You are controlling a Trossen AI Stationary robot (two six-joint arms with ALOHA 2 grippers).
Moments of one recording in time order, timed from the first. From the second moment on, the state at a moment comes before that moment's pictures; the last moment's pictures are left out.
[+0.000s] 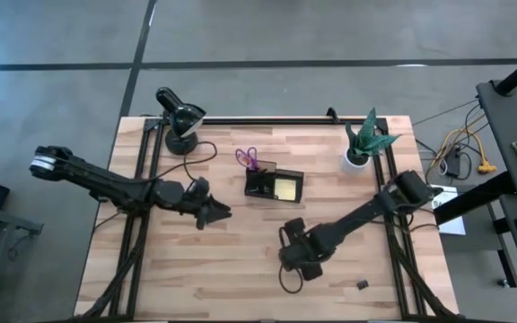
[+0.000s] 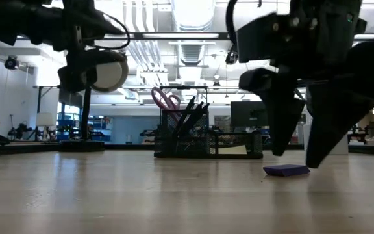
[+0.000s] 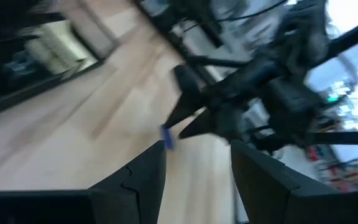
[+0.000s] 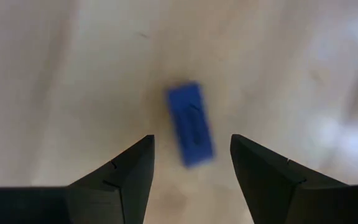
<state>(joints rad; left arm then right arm) -0.21 0.99 0.40 0.35 -0.10 -0.91 0.46 1.96 1.29 -0.72 0.16 0.14</state>
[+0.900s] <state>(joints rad) -0.22 1.02 0.40 0.38 -0.06 -0.89 0.39 2.00 1.30 -0.70 0.00 -0.02</state>
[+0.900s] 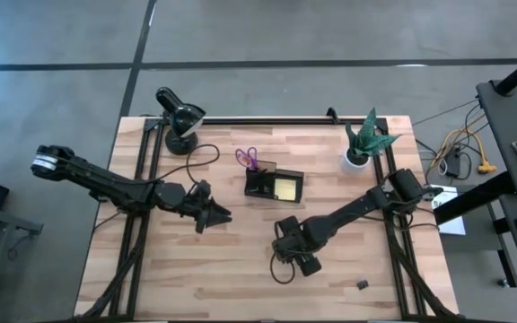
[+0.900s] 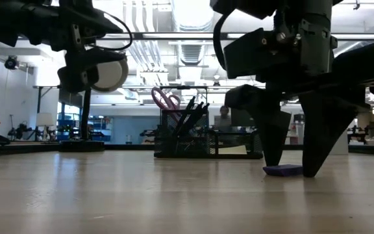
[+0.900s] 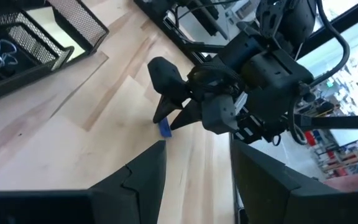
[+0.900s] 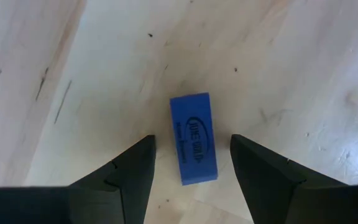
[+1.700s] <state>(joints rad) -0.22 1.01 0.40 0.38 -0.06 -0.85 0.33 1.99 1.35 -0.70 0.10 -0.06</state>
